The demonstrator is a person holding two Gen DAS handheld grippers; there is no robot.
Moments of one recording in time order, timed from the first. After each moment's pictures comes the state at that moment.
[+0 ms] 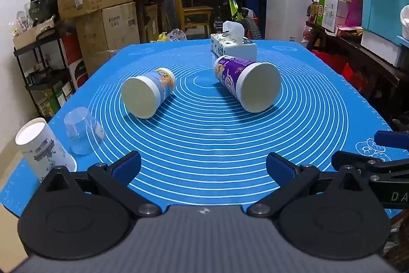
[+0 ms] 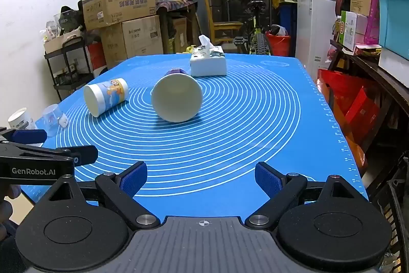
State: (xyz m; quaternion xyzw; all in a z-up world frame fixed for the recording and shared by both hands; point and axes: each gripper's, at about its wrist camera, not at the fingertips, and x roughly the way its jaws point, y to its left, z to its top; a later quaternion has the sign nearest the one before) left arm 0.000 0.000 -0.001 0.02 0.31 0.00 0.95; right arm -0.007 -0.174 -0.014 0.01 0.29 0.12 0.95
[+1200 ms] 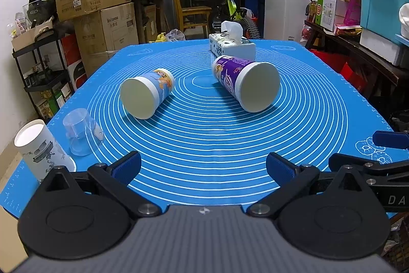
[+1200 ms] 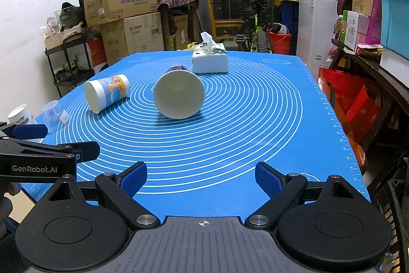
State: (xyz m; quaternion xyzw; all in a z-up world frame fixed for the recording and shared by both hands) left arm 0.000 -0.003 0.000 0.03 0.30 0.00 0.95; right arm -0.005 -0.172 -0.019 0.01 0.29 0.12 0.95
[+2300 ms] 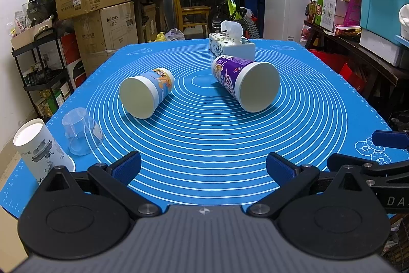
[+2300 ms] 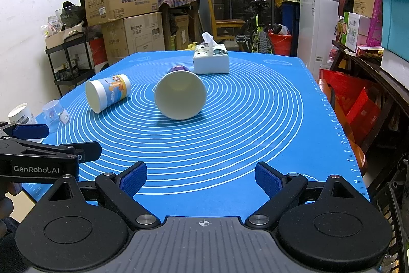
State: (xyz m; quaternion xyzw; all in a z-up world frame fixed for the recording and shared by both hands) left arm 0.000 -0.003 -0.001 0.03 0.30 0.00 0.95; right arm -0.005 -0.171 -0.018 0.01 0.29 0.12 0.95
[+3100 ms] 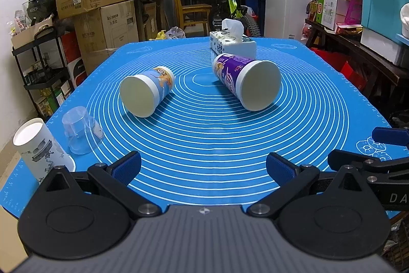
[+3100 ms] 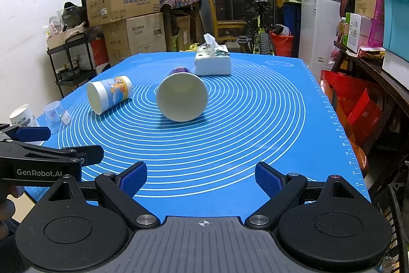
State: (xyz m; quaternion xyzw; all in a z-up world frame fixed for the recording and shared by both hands) left arm 0.001 -0.004 -0.003 0.03 0.30 0.00 0.95; right arm -0.005 -0.172 -0.022 0.01 0.29 0.12 0.95
